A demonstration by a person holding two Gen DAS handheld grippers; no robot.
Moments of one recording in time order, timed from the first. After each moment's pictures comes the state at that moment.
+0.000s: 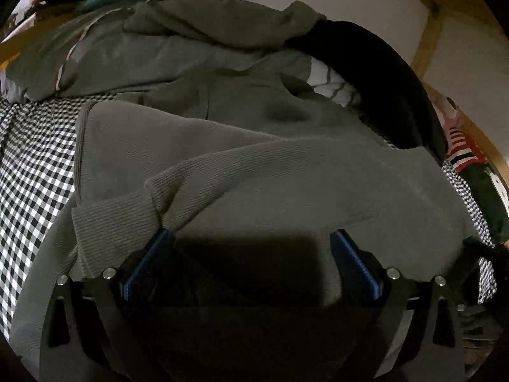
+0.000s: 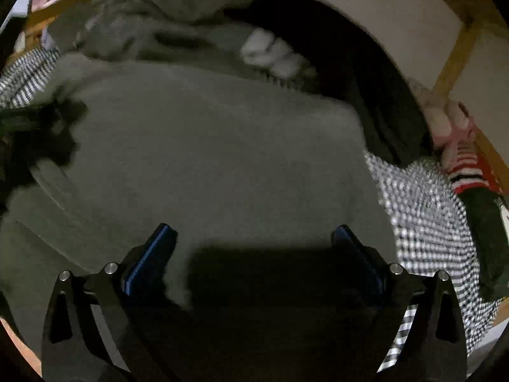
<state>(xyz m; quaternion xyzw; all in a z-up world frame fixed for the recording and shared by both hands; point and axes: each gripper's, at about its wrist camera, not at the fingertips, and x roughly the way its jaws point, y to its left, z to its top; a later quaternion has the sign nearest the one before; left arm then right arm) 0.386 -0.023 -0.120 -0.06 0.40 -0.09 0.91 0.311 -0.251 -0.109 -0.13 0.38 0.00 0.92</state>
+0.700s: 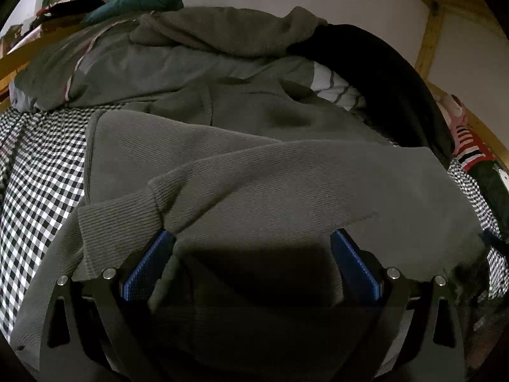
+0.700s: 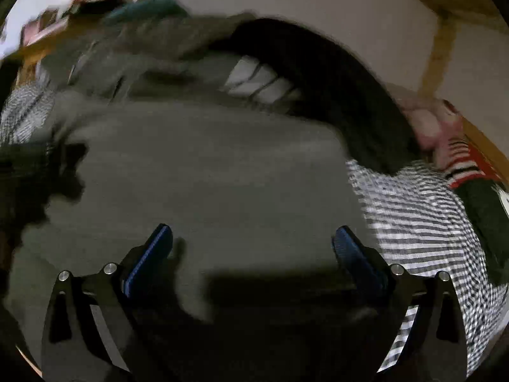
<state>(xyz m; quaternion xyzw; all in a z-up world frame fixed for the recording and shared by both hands) 0.375 -0.031 -0.118 -0.04 0.38 -0.07 0.92 0.314 -0.249 -0.118 -0.10 0.36 -0.01 0.93</state>
